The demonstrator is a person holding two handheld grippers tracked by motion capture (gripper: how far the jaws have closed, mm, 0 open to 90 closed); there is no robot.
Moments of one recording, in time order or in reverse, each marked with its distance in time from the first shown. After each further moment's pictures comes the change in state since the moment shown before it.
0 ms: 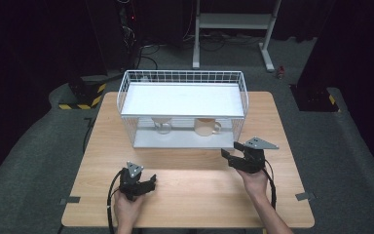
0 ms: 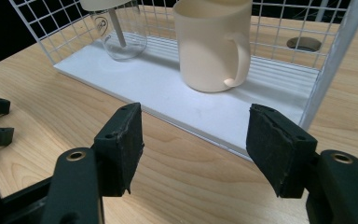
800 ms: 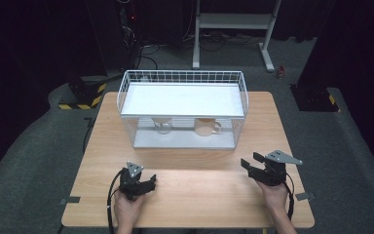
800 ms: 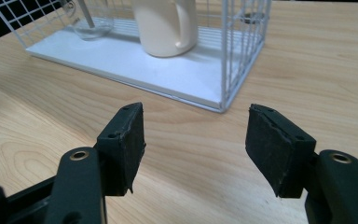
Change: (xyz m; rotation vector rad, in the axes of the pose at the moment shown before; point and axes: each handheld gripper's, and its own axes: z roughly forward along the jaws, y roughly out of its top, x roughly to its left) left arm 0.000 0.000 0.000 0.000 0.002 -0.002; right arm -0.031 -0.040 -0.045 0.003 -0.071 0.047
